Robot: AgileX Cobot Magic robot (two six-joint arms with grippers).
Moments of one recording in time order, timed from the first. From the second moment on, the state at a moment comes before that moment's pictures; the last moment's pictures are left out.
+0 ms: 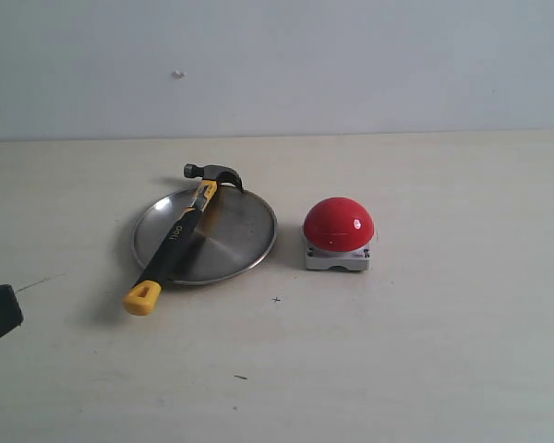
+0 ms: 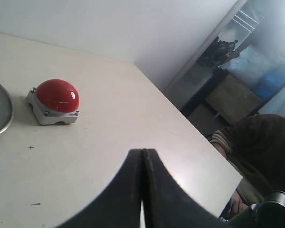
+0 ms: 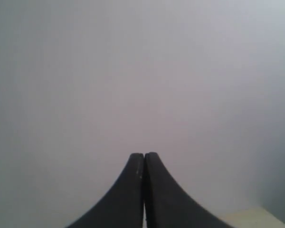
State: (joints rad) left arm 0.27 0.57 -0.18 -1.58 1.22 1.24; right arm -0.24 0.09 -0.32 -0.70 0.07 0.80
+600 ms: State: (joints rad) left arm 0.27 0.57 -0.18 -1.58 1.22 1.24; right arm -0.24 0.09 0.00 -0.68 -0.19 0.81
